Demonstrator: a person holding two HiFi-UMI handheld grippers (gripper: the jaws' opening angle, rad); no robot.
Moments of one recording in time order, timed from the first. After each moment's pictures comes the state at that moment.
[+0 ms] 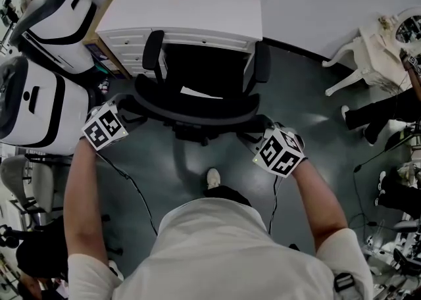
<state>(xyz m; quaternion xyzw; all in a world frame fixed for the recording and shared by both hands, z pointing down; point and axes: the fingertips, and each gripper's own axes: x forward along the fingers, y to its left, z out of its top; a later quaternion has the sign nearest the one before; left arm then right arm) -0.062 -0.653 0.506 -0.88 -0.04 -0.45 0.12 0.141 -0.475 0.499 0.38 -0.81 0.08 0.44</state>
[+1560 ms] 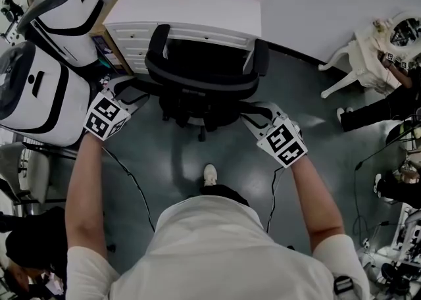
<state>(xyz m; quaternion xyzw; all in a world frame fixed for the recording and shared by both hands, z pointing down) -0.089 -0.647 0.458 -0.93 0.12 -0.33 0.09 0.126 -0.455 0.465 0.48 -0.80 0.05 0.36</state>
